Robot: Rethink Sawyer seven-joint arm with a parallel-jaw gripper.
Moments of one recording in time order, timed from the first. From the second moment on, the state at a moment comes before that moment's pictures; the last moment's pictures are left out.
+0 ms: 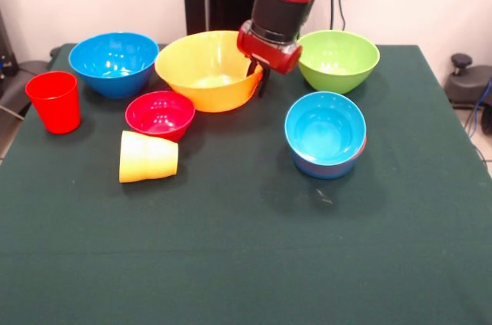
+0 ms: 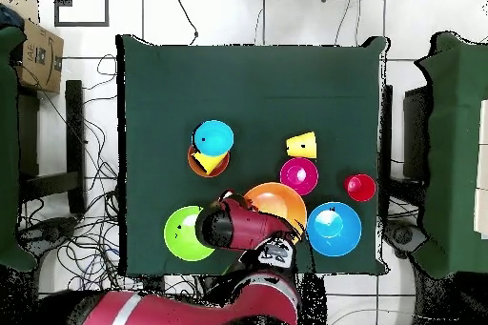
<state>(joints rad) -0.04 -0.46 -0.24 1.95 0.00 0.01 2.23</state>
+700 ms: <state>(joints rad) -0.10 -0.68 -0.17 1.95 0.00 0.25 2.23</state>
